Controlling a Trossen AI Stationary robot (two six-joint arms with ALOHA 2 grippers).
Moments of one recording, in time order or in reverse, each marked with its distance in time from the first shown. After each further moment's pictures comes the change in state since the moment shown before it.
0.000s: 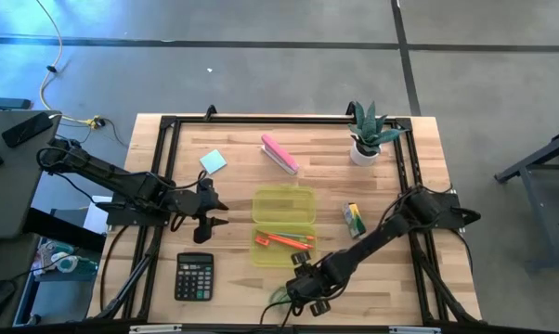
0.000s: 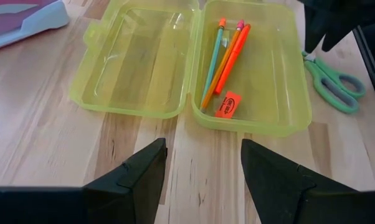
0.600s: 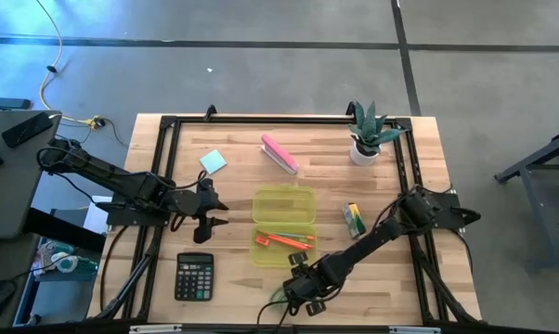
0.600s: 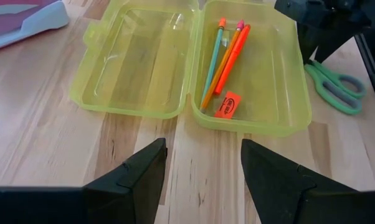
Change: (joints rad) left arm 0.000 0.000 0.000 0.001 0.000 0.000; right arm -0.008 0.047 -0.001 0.060 0.022 0.007
